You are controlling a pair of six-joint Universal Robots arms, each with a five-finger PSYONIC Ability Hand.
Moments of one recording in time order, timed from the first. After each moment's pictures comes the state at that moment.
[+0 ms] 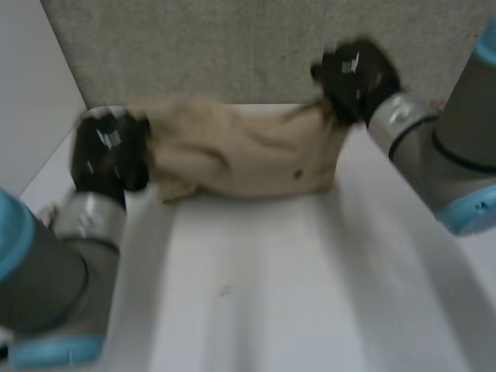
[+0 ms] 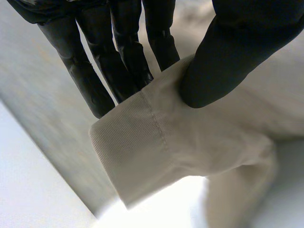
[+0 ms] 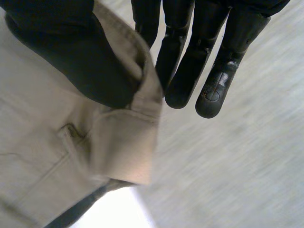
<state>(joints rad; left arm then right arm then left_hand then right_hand) 4.14 -1.69 -1.84 3.63 -1.88 3.50 2.03 -1.16 1.14 0.02 1.41 2.54 1.11 1.20 1.19 1.20 0.97 0.98 1.16 1.18 1.19 1.00</state>
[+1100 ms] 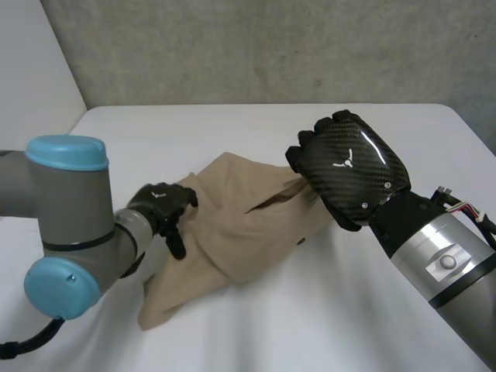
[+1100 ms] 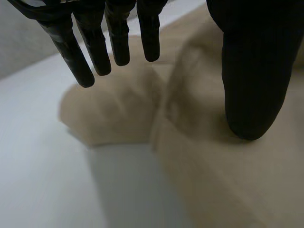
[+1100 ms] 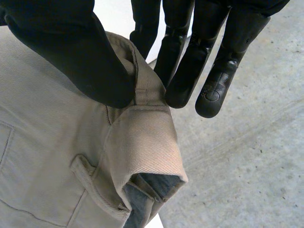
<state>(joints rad) 4.25 -2.07 -1.46 3.02 -1.56 3.30 2.01 -1.67 1.93 -0.39 1.11 2.52 0.36 0.36 0.36 0.36 0.19 0.98 1.16 1.18 1.19 1.00</state>
